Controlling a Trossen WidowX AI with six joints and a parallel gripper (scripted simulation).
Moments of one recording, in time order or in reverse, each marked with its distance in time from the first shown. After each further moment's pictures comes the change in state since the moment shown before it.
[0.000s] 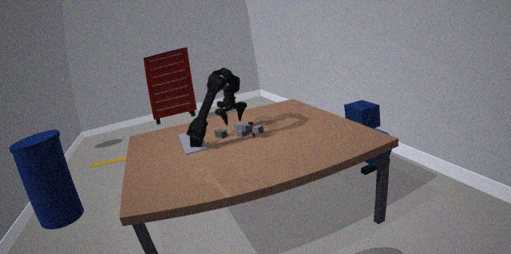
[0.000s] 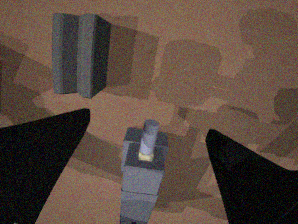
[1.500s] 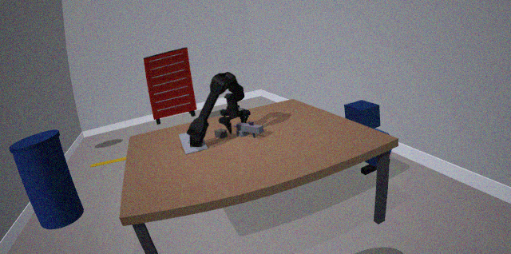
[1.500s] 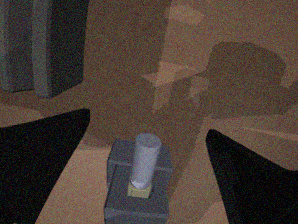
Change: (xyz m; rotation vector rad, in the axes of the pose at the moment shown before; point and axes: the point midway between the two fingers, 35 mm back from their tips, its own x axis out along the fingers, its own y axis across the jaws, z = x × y) arm 0.049 -0.004 -0.016 -0.012 0.004 -0.013
